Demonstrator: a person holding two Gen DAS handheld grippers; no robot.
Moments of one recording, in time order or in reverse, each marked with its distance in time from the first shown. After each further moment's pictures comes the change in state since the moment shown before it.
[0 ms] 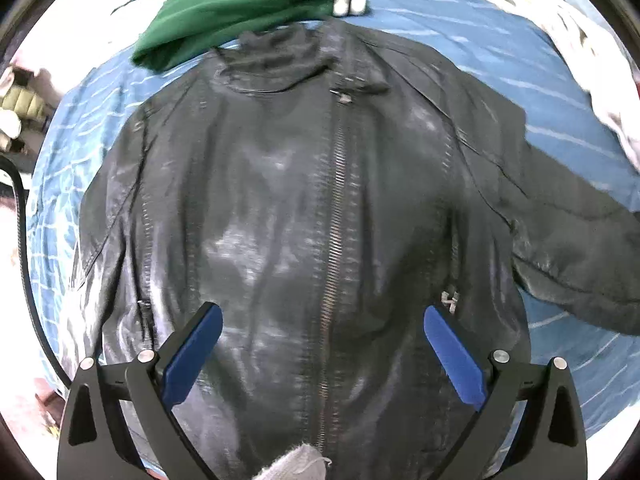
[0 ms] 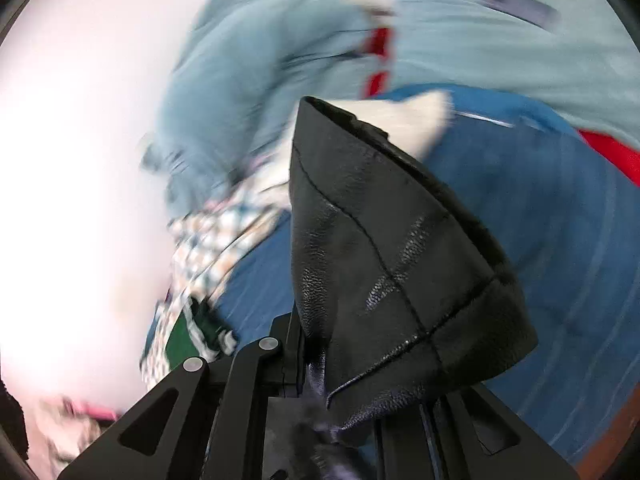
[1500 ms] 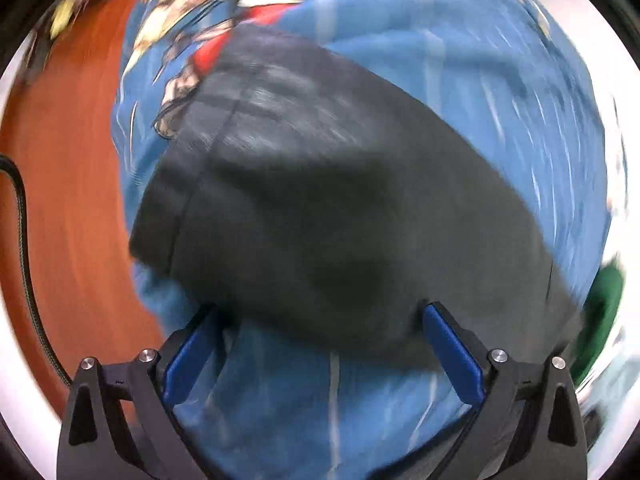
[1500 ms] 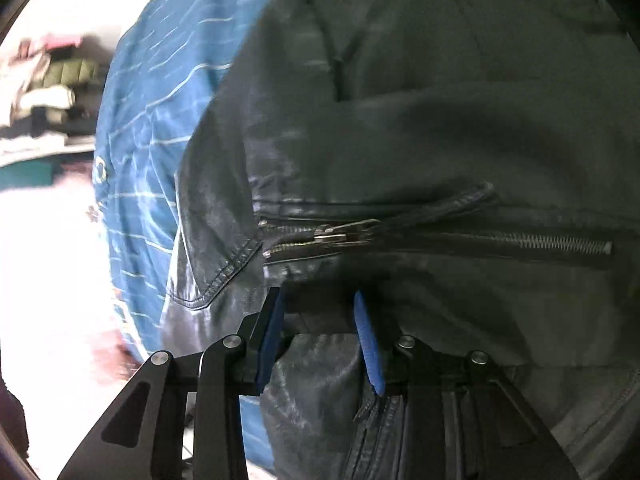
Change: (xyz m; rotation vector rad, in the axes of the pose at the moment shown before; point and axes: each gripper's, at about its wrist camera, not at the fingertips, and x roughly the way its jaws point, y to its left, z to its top) left arm 0.119 0.482 -0.329 -1.617 0.086 -0.271; right arm 0.303 0.240 -0.497 -0.743 1.118 -0.075
